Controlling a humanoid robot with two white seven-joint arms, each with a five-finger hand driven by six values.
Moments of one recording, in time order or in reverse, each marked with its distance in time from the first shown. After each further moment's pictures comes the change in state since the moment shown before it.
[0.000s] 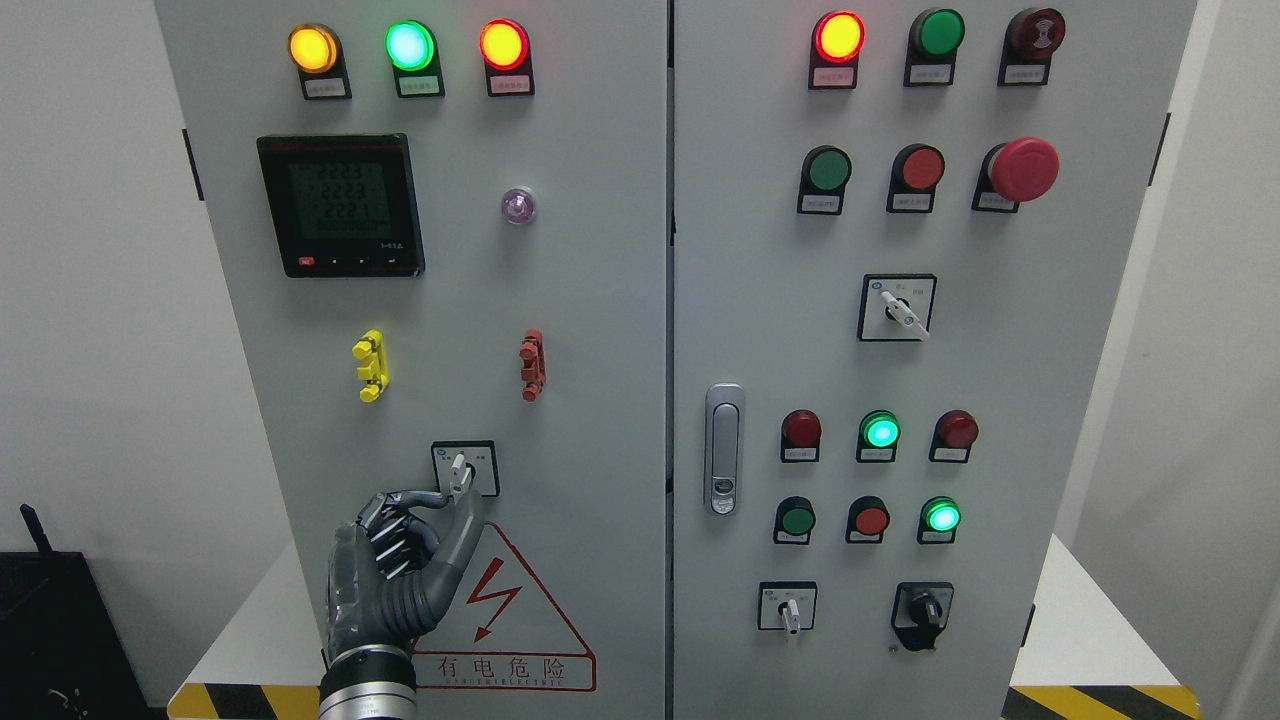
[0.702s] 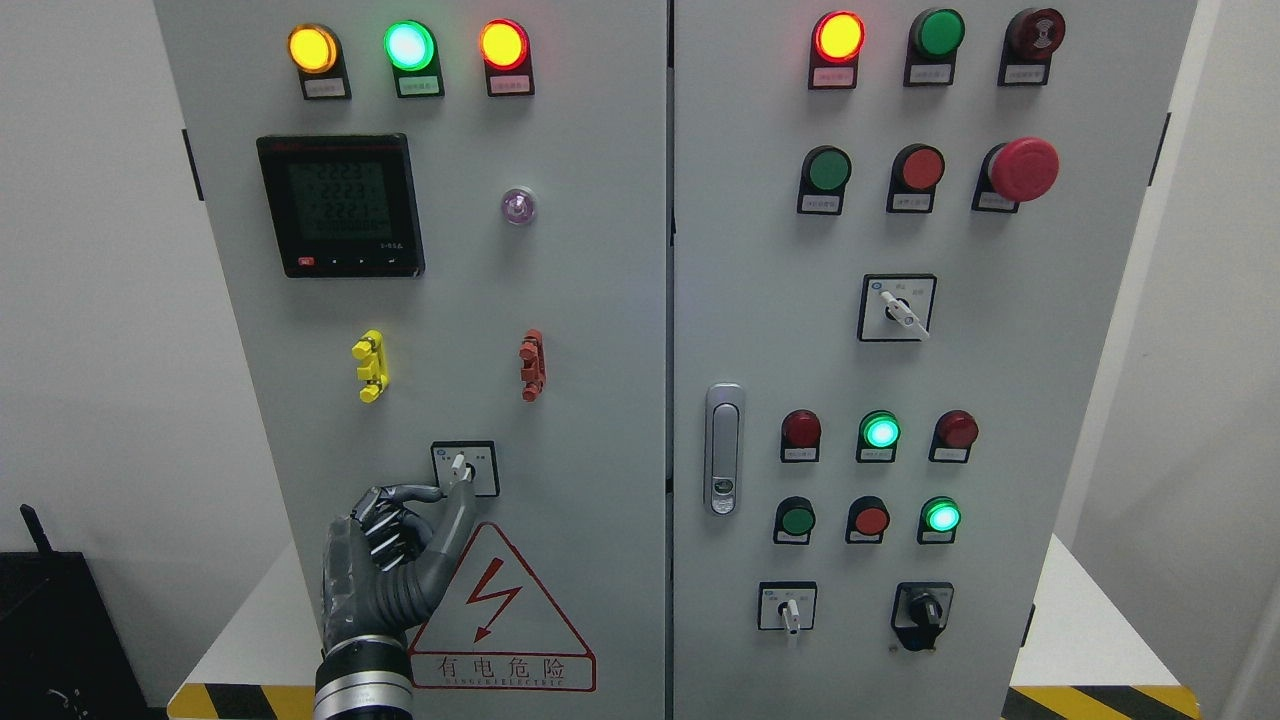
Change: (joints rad) left arm -0.019 -0.002 0.020 0.007 0.000 0.019 0.000; right arm 0.000 0.000 0.000 0.000 0.000 0.000 0.000
